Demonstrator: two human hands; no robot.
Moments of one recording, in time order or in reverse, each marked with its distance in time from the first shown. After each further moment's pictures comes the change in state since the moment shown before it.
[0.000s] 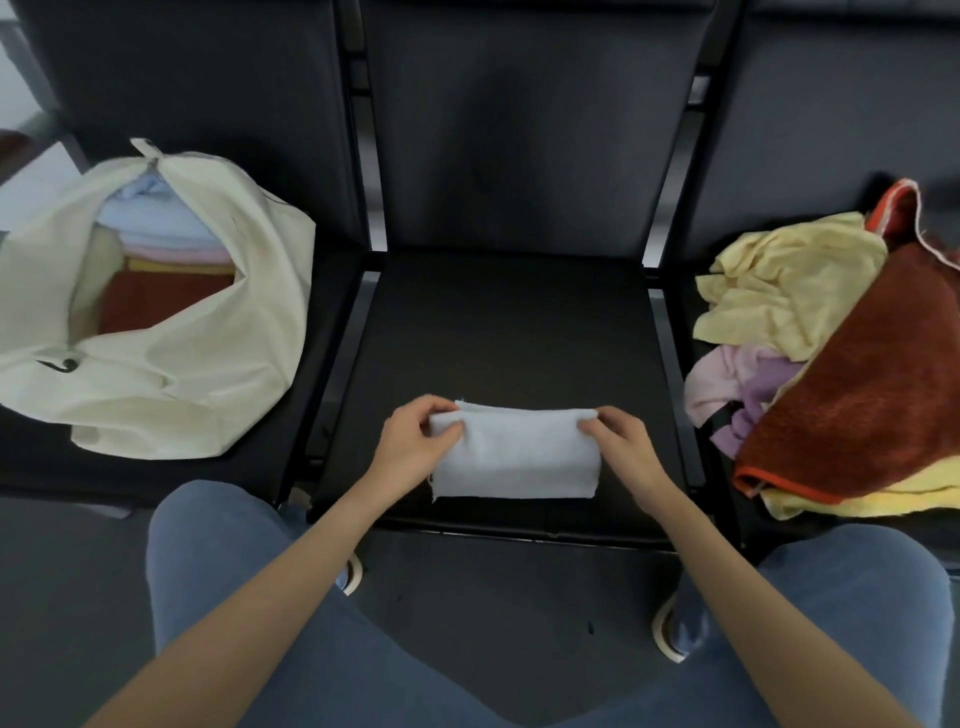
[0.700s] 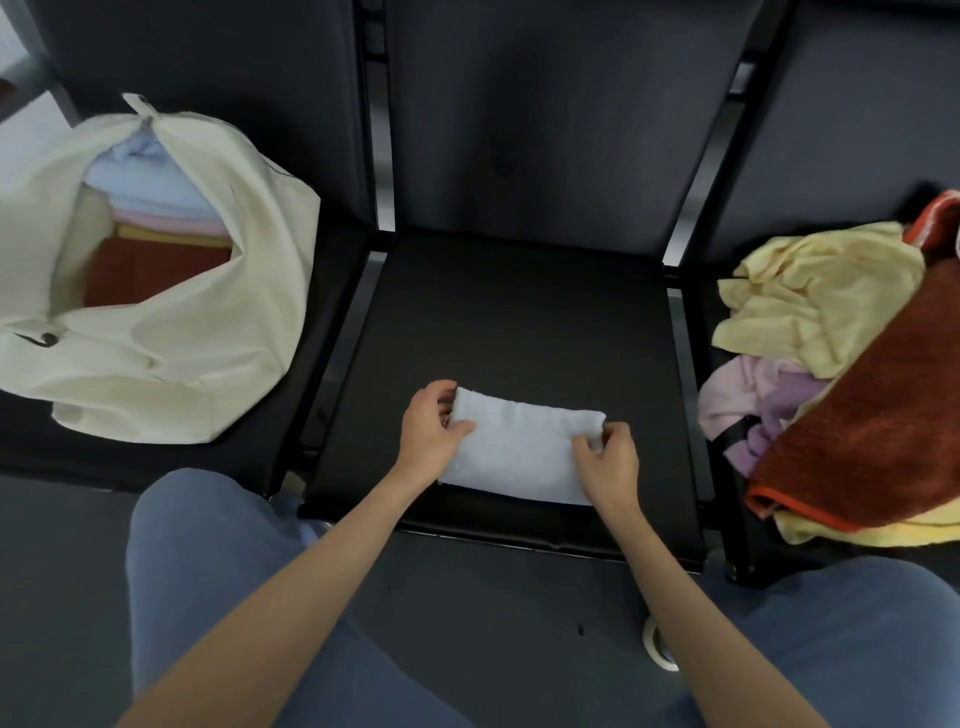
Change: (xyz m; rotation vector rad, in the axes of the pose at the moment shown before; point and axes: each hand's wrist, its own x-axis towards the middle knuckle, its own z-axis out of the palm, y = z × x) left_hand 0.034 -0.025 0.034 -0.082 0.126 -0.135; right_hand 0.019 0.025 0.040 -0.181 0.296 0.137
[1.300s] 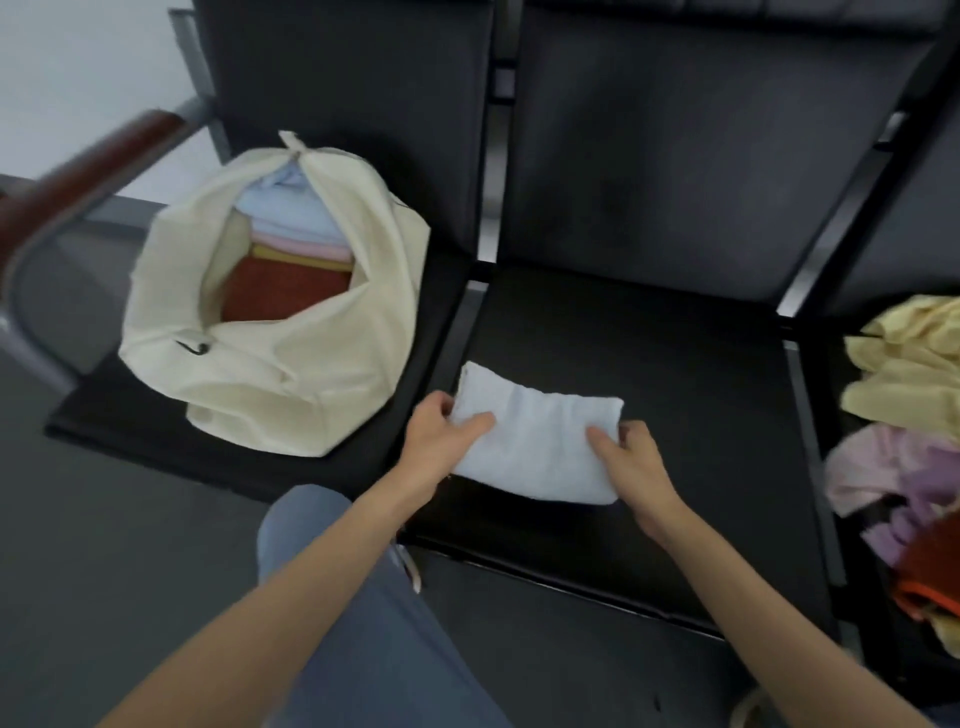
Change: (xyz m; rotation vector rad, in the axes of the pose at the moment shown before) left_hand 0.004 0.012 -0.114 -0.185 0.106 -0.247; right_hand -0.029 -0.113 0.050 0.152 -0.368 0.016
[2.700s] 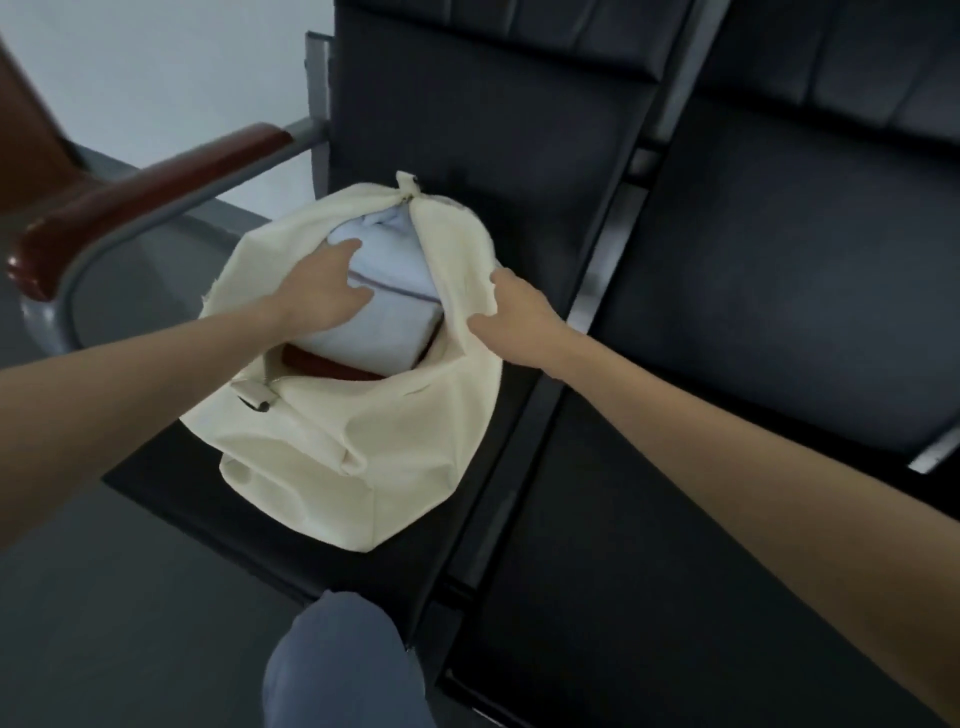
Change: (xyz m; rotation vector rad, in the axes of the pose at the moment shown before) left_hand 0.171 0.090 -0.236 0.692 0.270 0.333; right_hand 0.091 -0.237 0.201 -0.721 -0.304 -0.633
